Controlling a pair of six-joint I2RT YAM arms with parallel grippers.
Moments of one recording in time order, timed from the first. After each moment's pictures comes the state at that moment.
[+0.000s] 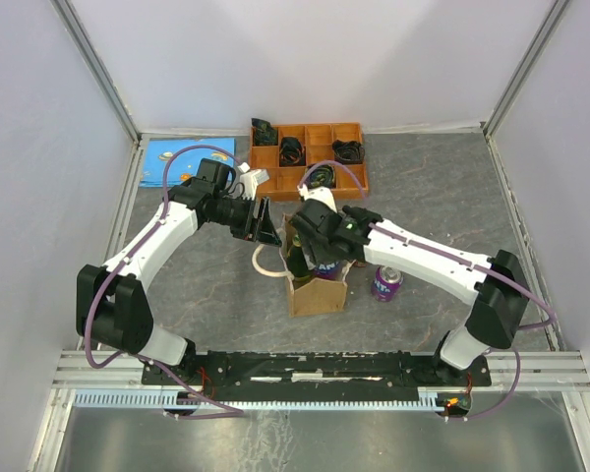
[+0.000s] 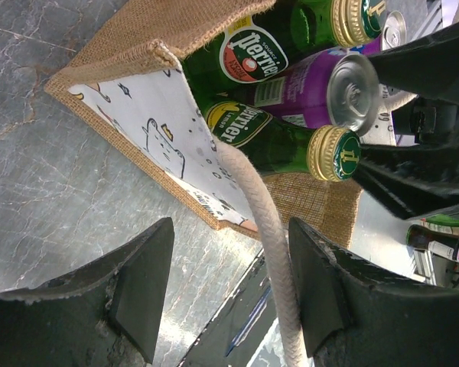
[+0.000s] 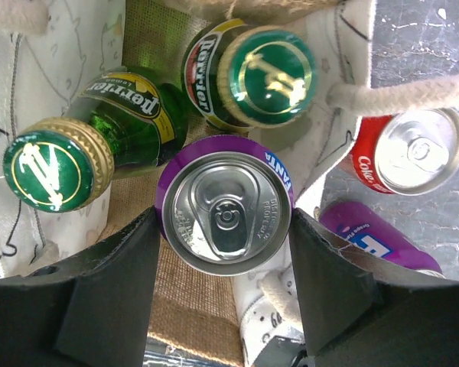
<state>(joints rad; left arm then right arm) -0.31 1.48 1.17 -0.72 0.76 -0.05 0.96 1.62 1.43 -0.93 0.39 0.56</state>
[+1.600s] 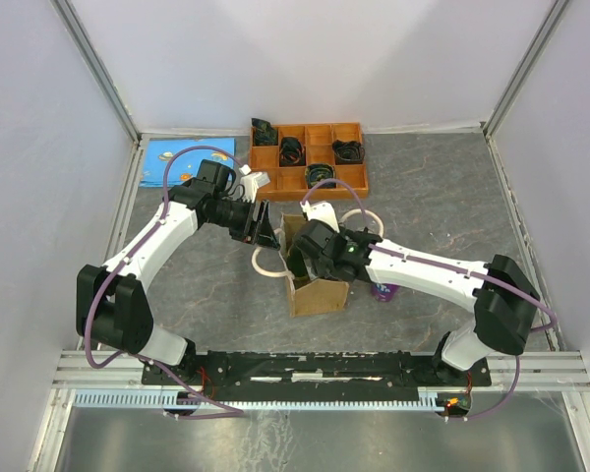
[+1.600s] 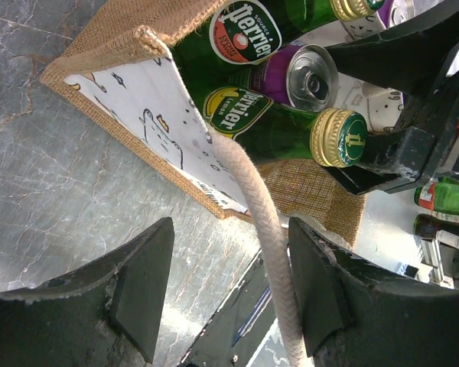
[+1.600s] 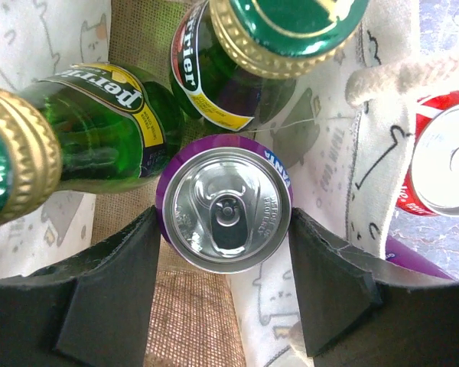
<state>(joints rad) -0.31 1.48 1.17 -0.76 0.76 -0.01 1.01 1.56 1.15 -0.63 0.49 0.55</state>
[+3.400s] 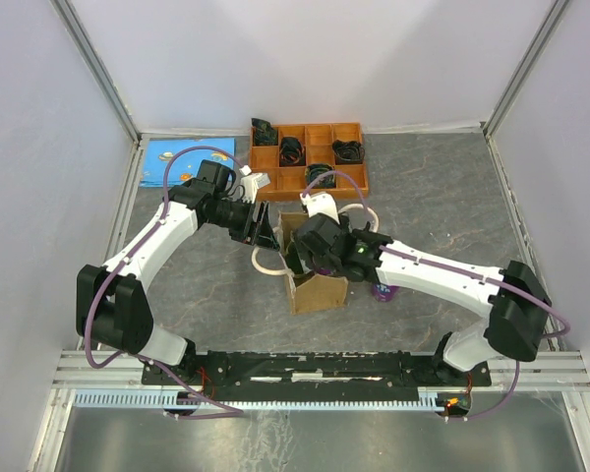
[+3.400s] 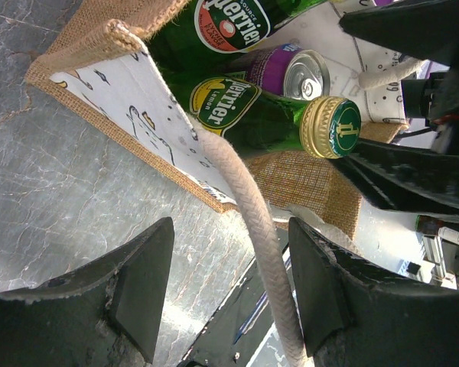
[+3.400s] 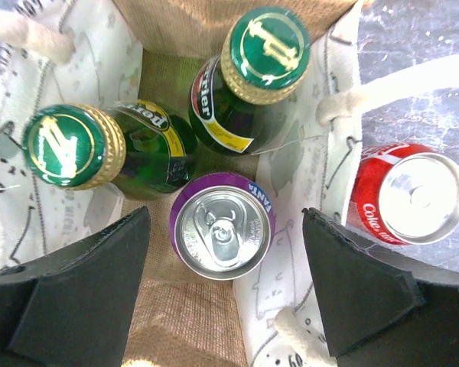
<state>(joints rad) -0.31 1.48 1.17 -0.77 0.76 0.01 1.01 1.50 1.14 -0.52 0.51 0.46</state>
